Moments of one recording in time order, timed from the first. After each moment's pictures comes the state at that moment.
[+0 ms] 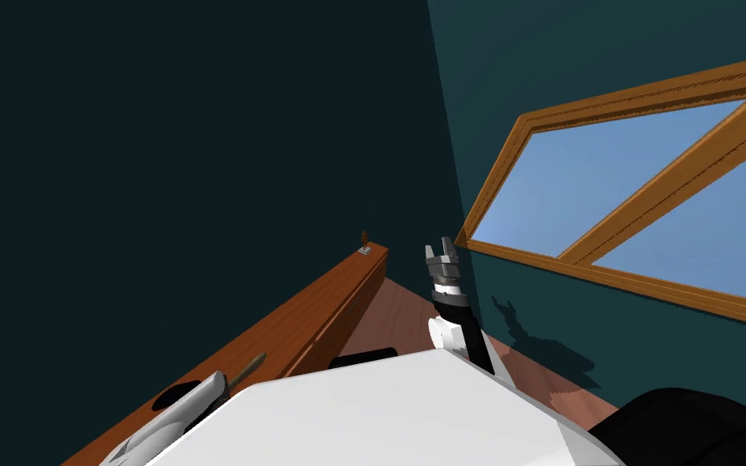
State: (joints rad) left arm -0.05 0.36 0.73 -0.66 0.16 0.51 0.01; right arm 0.49 0.01 -0.03 -2.31 0.01 -0.44 -0.06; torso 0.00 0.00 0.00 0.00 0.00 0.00
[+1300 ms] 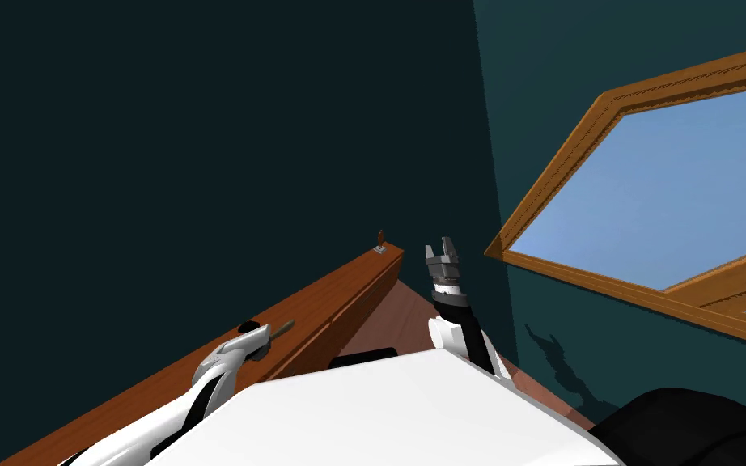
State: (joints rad) left arm -0.30 0.38 0.49 -0.51 0.00 0.53 0.20; right arm 0.49 0.01 -0.03 -2.31 0.01 -0.44 -0.06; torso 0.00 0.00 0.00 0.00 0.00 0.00
